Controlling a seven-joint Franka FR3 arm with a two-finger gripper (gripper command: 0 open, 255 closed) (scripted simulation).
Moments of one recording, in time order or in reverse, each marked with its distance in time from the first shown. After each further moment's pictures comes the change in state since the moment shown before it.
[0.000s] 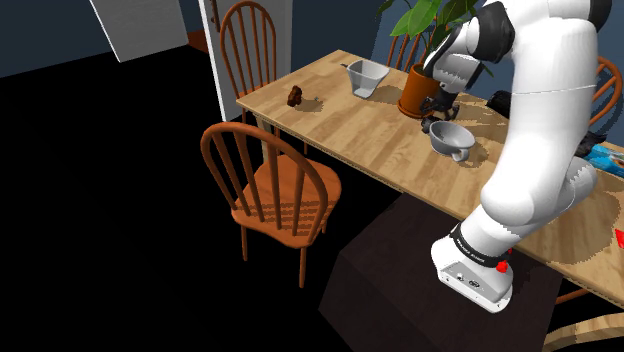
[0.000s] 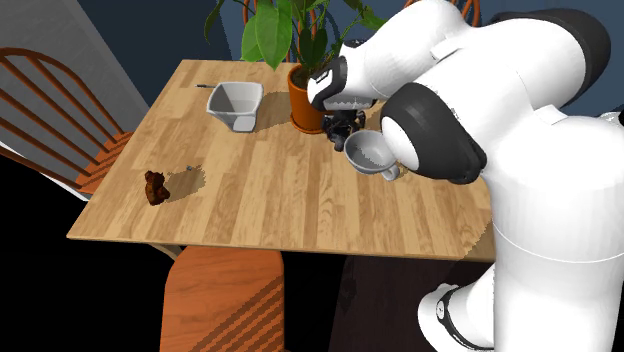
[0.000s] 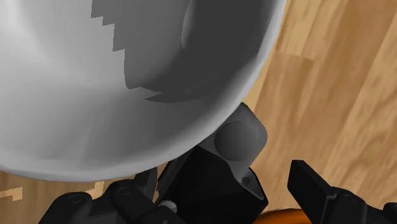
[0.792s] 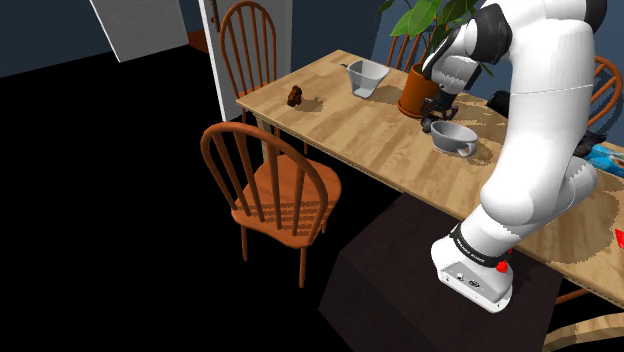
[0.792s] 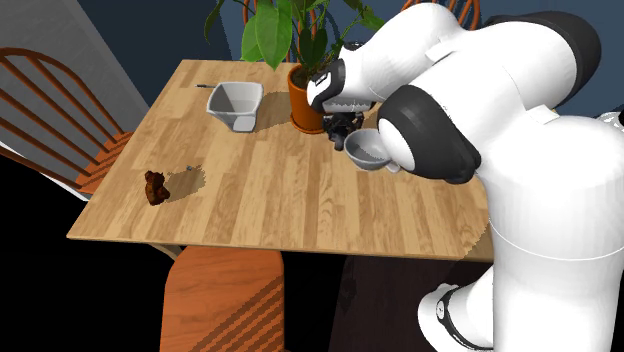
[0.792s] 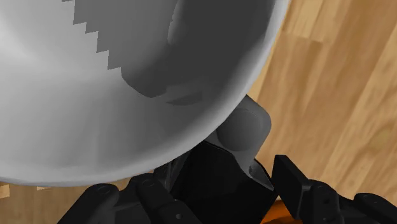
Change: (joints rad) arm -0.008 0.016 0.011 0.004 0.013 0.052 -0.004
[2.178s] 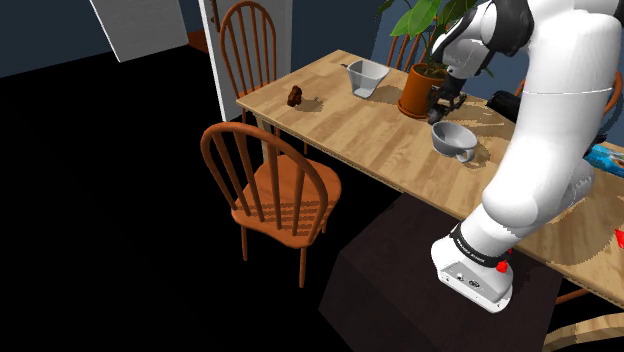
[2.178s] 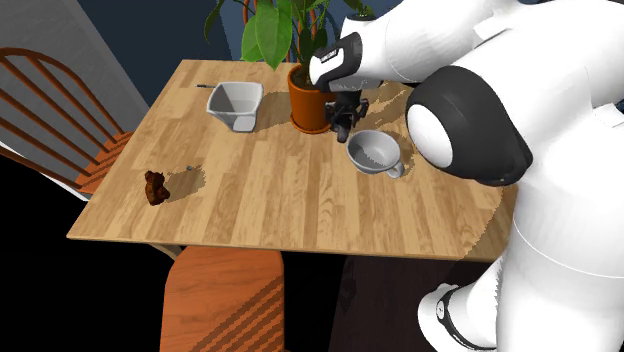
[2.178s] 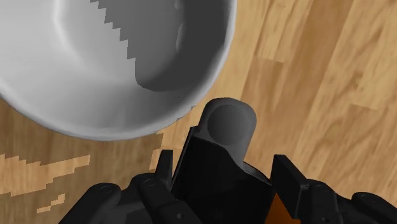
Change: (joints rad) arm 0.058 -0.124 -0.079 0.005 -0.110 -0.168 0.069
